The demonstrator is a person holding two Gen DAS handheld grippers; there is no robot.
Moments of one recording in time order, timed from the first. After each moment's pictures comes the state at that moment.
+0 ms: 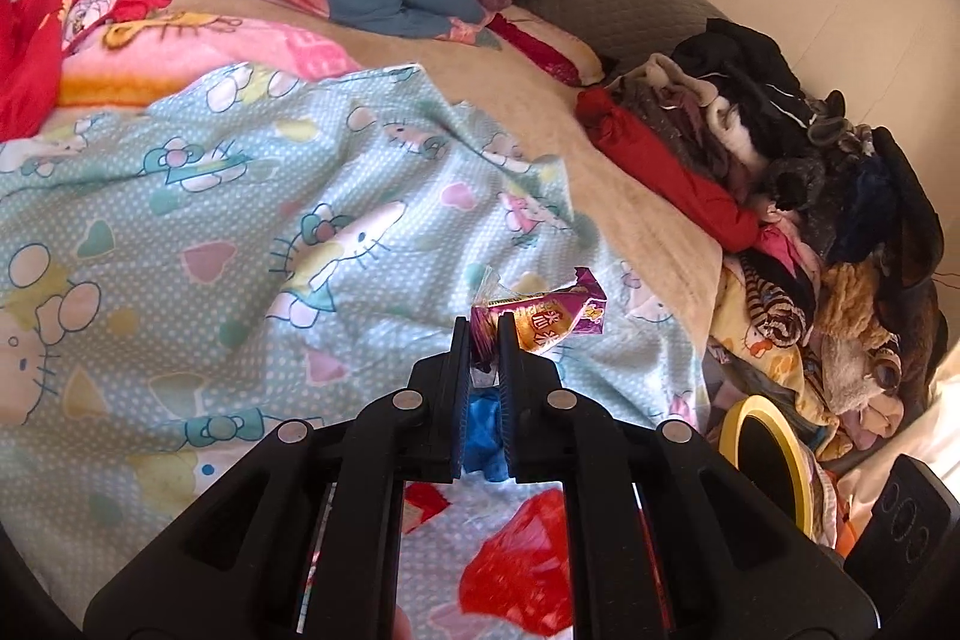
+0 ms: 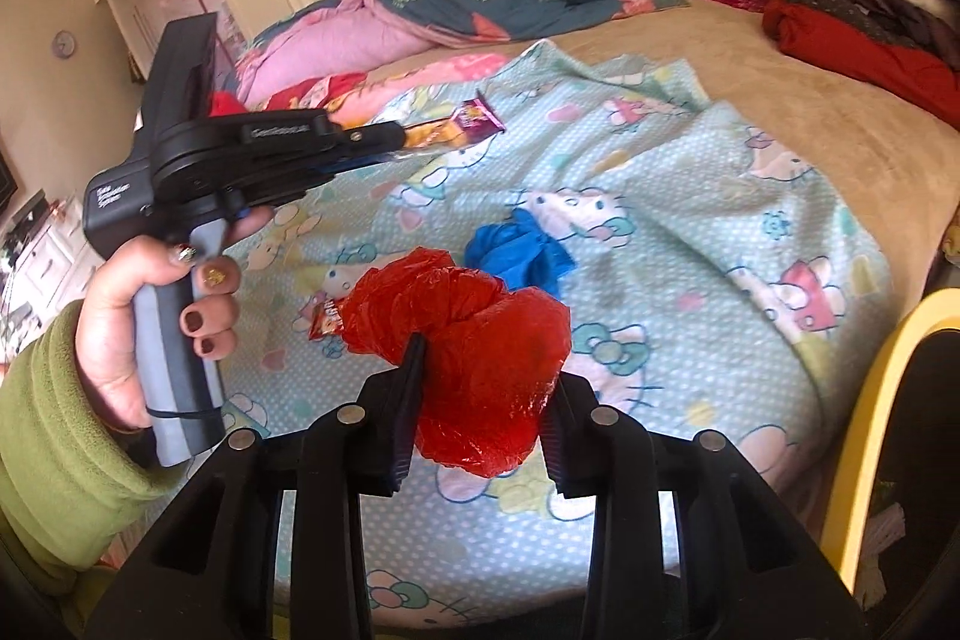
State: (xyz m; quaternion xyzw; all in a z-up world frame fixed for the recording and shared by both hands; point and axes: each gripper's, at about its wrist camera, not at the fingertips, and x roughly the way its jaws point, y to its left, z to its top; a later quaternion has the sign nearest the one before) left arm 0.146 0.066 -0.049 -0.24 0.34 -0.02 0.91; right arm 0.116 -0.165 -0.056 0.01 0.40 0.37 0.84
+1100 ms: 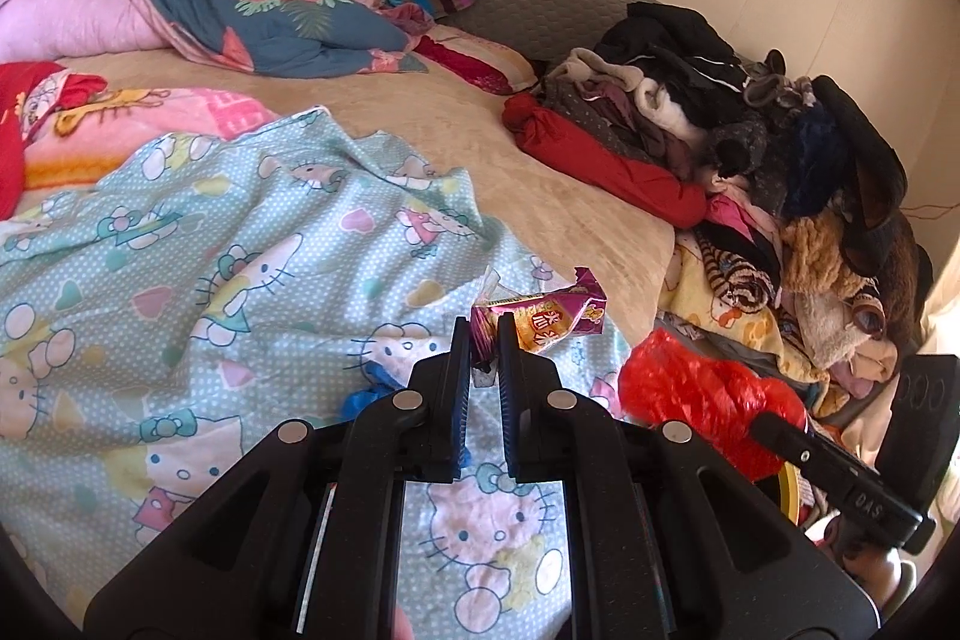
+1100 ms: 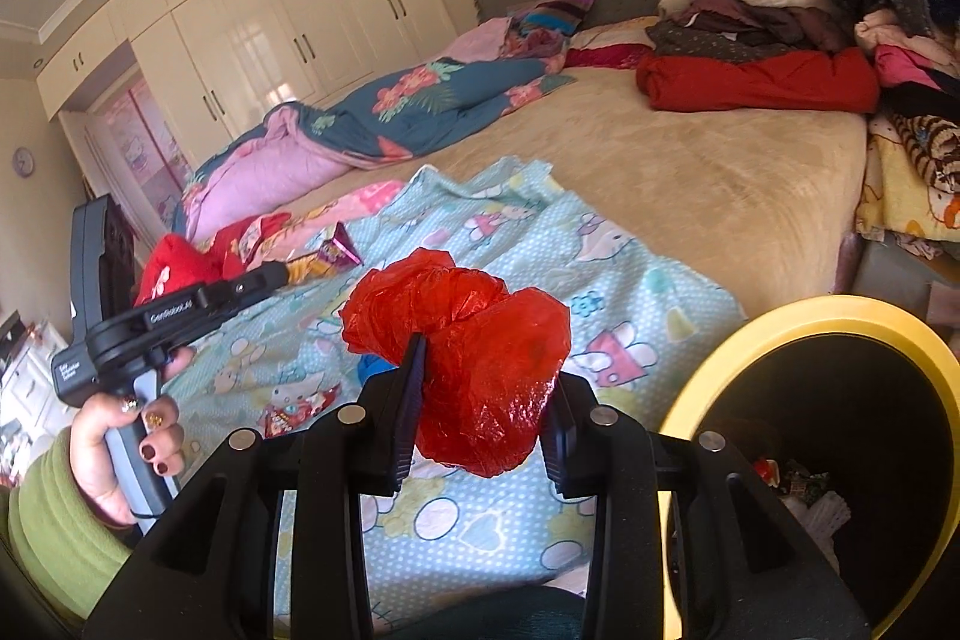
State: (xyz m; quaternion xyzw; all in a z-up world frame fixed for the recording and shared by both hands) left arm 0.128 -0.001 -0.010 -0.18 0.31 -0.07 0.93; right arm 0.132 -0.282 -0.013 0.10 0.33 0.28 0.90
